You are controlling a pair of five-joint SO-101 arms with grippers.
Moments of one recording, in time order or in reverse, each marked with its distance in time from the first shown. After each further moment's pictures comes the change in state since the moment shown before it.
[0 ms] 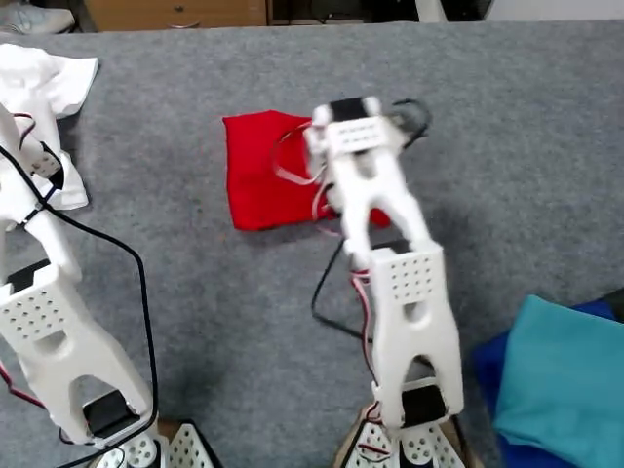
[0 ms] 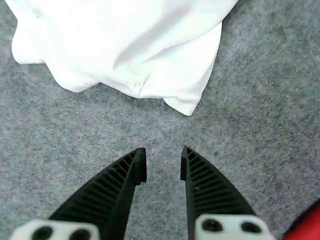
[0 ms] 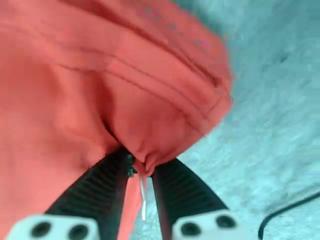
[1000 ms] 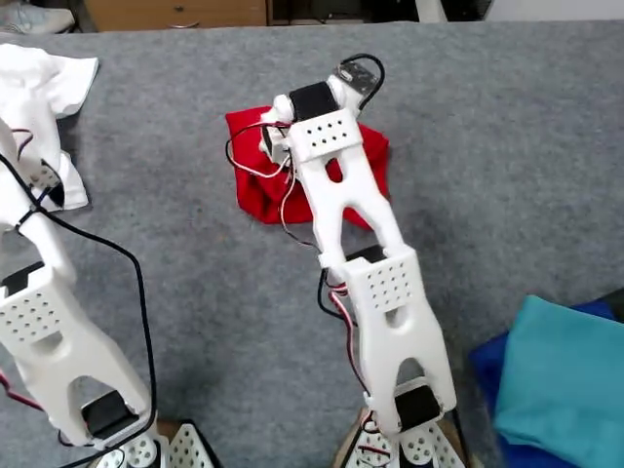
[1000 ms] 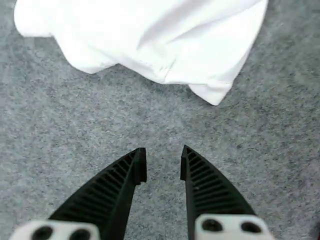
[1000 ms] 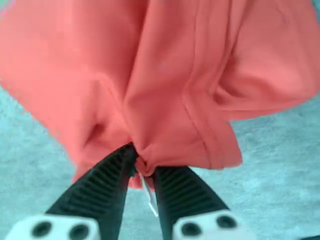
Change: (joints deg) left arm -2.4 -0.1 6.2 0.0 0.0; right arm -10.5 0.4 -12.7 0.7 12.9
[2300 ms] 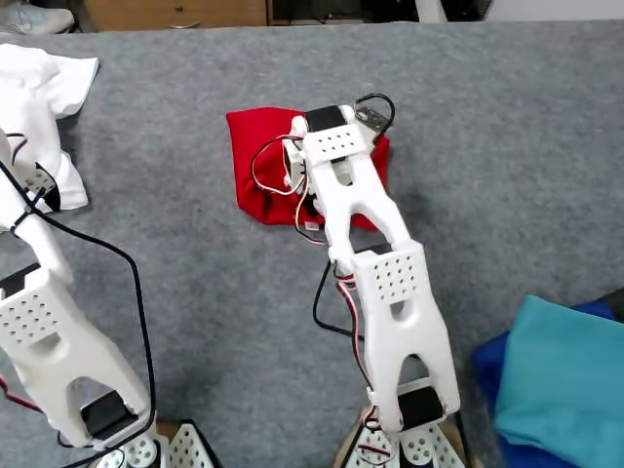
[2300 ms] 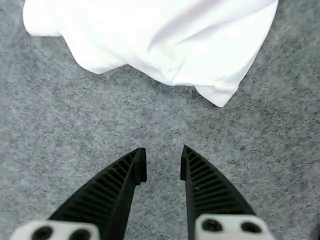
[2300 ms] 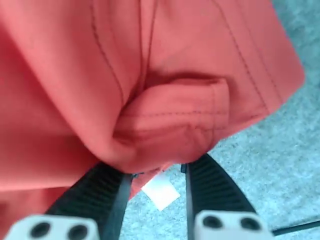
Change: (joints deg) left arm -0.6 0.0 0.2 0.0 0.0; right arm 4.0 5.5 13.9 -5.1 -2.3
